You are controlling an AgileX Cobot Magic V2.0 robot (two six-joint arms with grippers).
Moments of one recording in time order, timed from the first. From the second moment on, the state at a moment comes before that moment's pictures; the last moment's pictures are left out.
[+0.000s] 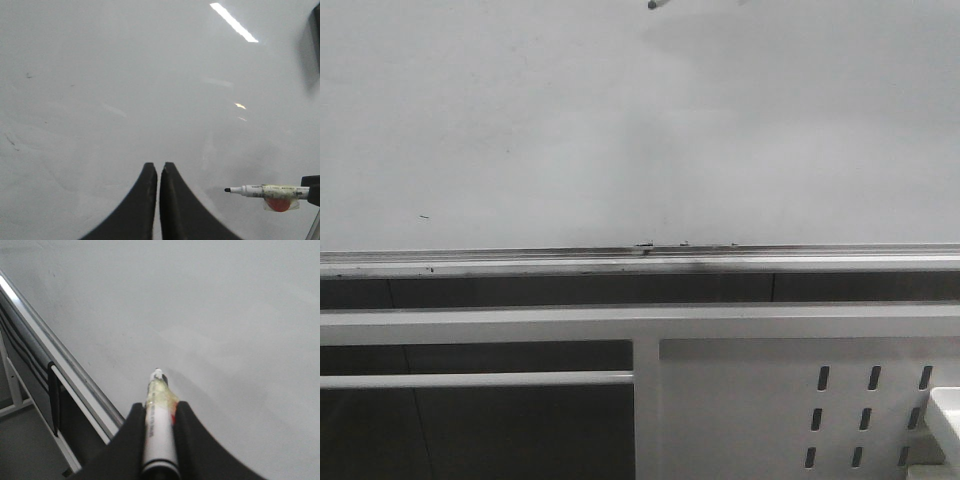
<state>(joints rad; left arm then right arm) -0.77 0.62 0.00 -0.31 -0.90 -0.19 0.57 0.87 -0.72 0.43 0.19 -0.69</state>
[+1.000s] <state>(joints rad) -0.77 0.62 0.00 -0.31 -0.95 -0.19 0.57 1.15 -0.72 0.41 0.13 -0.69</state>
